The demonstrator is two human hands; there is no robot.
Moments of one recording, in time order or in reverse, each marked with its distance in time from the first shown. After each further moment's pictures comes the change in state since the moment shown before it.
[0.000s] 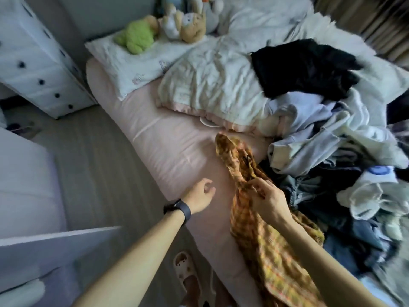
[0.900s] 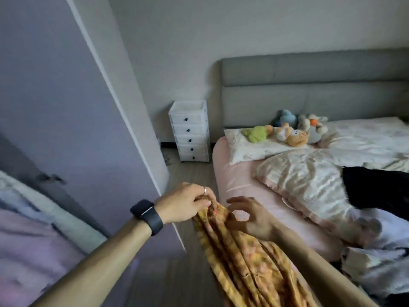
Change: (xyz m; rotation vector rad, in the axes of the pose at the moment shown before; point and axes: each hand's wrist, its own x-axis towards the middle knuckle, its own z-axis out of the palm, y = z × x) left_hand -0.403 0.034 -0.158 0.129 0.579 0.144; right_hand -0.099 -0.274 -0.055 -0.147 -0.558 -0.982
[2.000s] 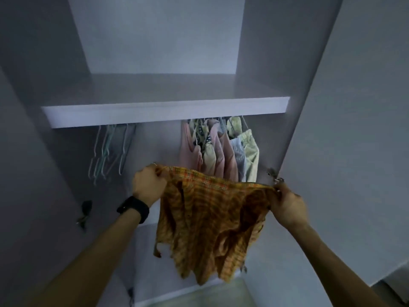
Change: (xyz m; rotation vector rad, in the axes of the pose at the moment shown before) left_hand -0.450 -0.217 -0.067 0.008 1.454 -1.362; right_hand 0.263 -0.357 0.230 -0.007 -0.073 -0.566
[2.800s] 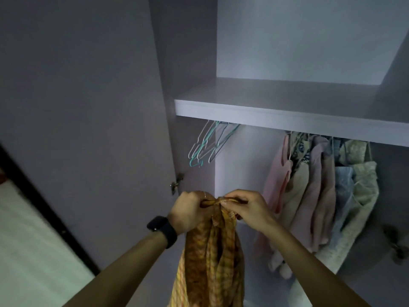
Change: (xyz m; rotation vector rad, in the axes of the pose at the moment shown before) left_hand -0.122 0.000 -0.039 0.099 -0.031 -0.095; right_hand -0.009 -0.168 0.100 0.804 -0.880 -0.614
